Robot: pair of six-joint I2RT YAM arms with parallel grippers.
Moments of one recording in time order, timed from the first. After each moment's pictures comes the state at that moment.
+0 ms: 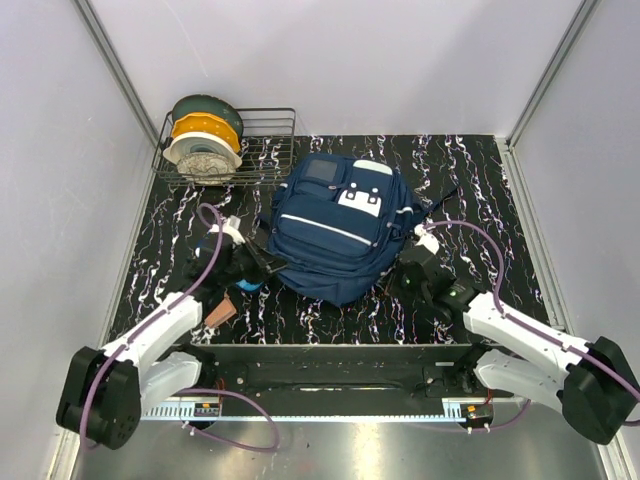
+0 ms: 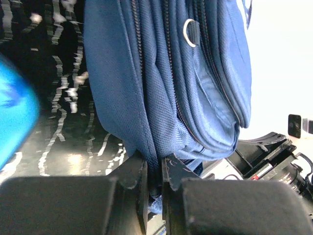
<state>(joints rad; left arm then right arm) -0.40 1.02 0.43 0.08 0.29 -1.04 0.73 1.00 0.55 -0.25 0.16 0.88</state>
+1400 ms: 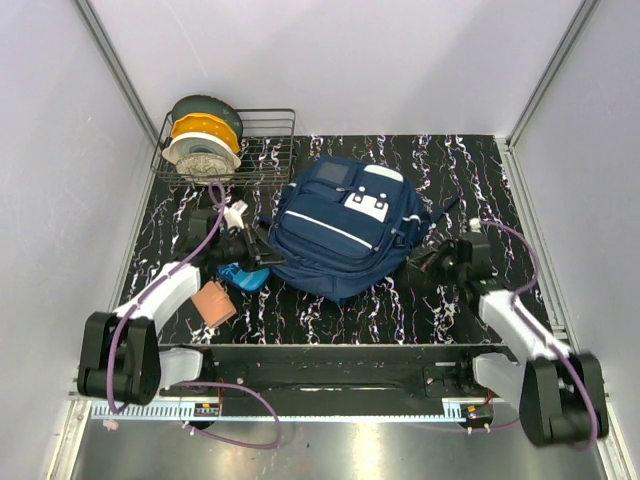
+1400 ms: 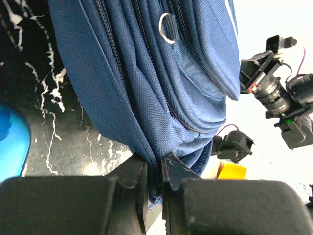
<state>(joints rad) -0.13 1.20 0.60 -0.09 0.80 -0.73 0.12 1.11 0.45 0.00 -0.29 0.85</state>
